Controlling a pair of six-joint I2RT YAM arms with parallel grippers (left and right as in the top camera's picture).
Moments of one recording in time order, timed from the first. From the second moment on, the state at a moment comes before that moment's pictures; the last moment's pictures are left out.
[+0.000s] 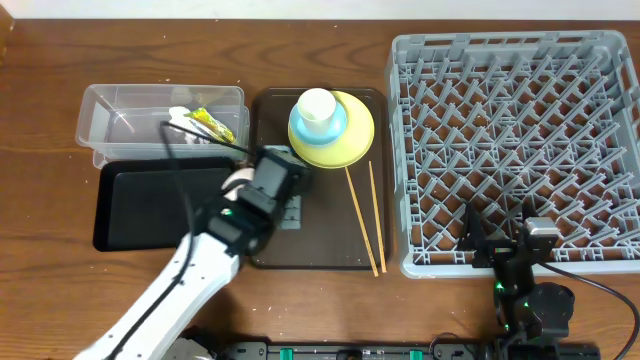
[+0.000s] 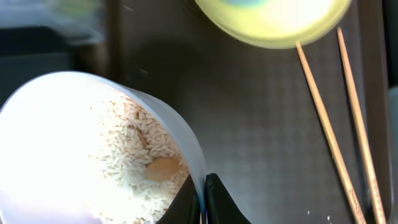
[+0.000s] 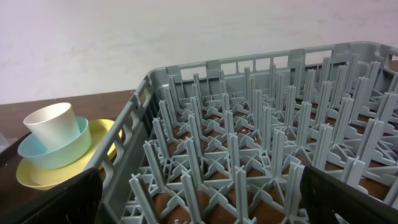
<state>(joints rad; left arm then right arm) -0.53 1.23 0.91 -0.75 -0.17 -0.48 -0.02 0.02 0.01 -0.06 -0.10 0.17</state>
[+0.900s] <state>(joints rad) -0.18 1.36 0.91 -0.81 -0.06 -0.42 -0.02 0.02 0.01 -0.06 -0.10 0.17</state>
